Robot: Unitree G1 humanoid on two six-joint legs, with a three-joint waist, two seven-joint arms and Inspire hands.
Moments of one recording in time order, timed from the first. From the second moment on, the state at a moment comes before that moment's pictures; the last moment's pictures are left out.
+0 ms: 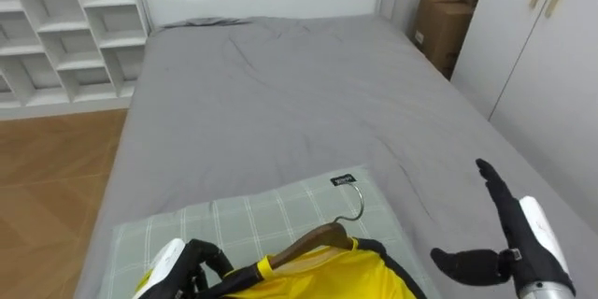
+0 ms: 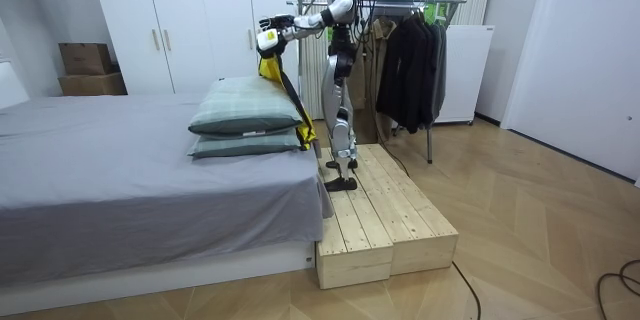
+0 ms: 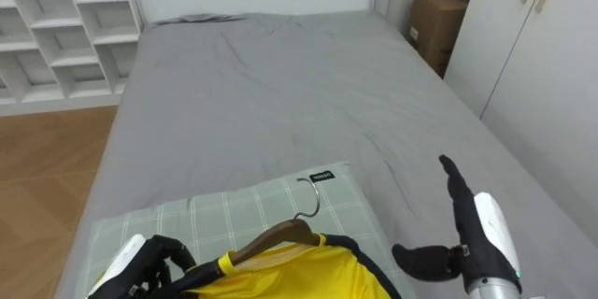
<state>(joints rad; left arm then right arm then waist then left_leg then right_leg) 0.08 0.26 -0.08 0.35 0.44 -0.15 0.01 0.09 -0.32 -0.06 0.15 -0.36 -0.14 -0.09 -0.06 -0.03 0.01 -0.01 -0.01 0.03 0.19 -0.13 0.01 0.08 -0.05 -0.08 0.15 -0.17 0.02</state>
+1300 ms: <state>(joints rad) 0.01 0.27 -0.09 0.29 0.35 -0.17 -0.05 -0.01 -0.39 0.07 0.21 -0.31 -0.15 0.29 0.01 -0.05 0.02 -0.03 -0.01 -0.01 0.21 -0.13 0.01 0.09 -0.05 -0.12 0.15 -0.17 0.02</state>
